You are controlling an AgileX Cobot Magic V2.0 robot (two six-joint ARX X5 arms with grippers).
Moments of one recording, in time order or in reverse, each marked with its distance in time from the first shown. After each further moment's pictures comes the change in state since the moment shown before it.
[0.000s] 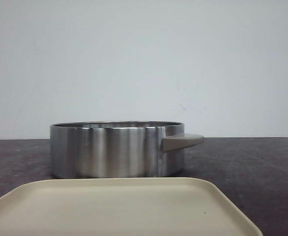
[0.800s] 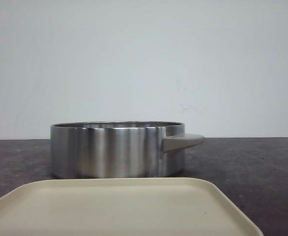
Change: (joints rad) left arm 0.344 -0.225 -0.219 0.280 0.098 0.277; right arm 0.000 0.000 0.000 0.000 0.000 0.000
